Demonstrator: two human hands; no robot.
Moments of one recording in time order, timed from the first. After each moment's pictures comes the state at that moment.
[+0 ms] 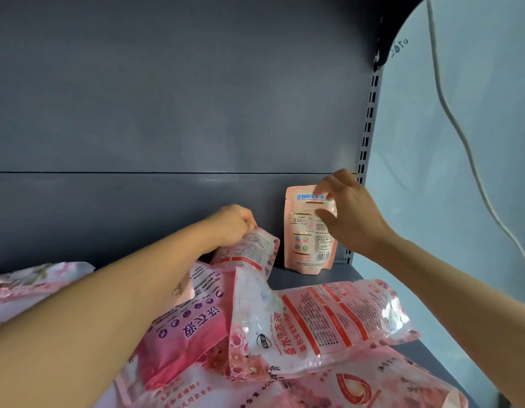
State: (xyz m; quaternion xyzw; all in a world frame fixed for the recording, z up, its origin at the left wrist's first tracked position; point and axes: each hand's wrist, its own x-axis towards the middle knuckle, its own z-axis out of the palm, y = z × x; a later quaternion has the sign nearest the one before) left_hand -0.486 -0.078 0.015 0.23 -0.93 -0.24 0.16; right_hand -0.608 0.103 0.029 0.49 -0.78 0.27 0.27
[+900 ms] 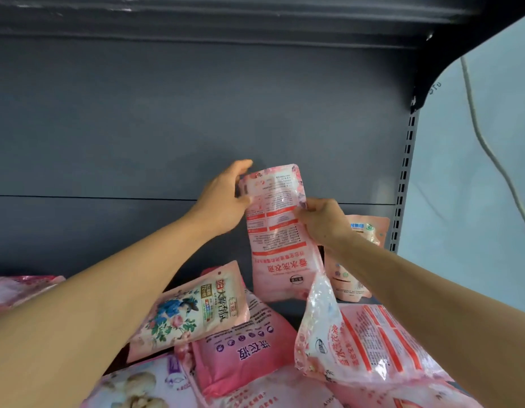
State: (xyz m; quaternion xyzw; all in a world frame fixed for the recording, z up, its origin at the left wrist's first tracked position) left_hand -0.390 -0.082 0.088 0.19 -0.87 -0.23 0.39; right_hand -0.528 0.027 0.062 0.40 -0.71 0.58 -0.10
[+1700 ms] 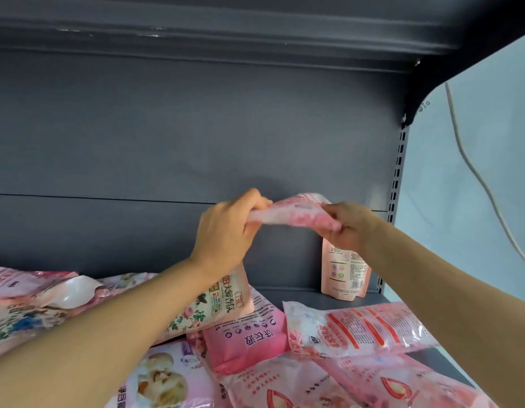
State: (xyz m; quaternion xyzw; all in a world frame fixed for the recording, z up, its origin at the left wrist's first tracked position) left_hand -0.360 -0.055 0.052 0.05 -0.82 -0.02 0.57; right_hand -0.528 0.052 0.087 0.18 -0.55 0.75 -0.32
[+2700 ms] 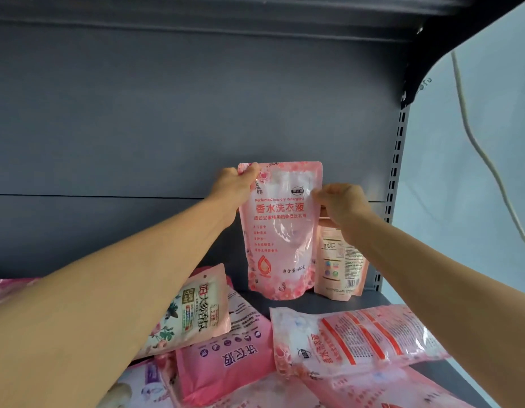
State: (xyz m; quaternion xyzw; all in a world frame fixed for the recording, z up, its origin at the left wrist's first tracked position) left_hand -0.452 -0.085 0.096 0.26 -0.70 -0.49 0.45; right_hand -0.568 0.039 0.080 0.30 -0.71 0.64 -0.07
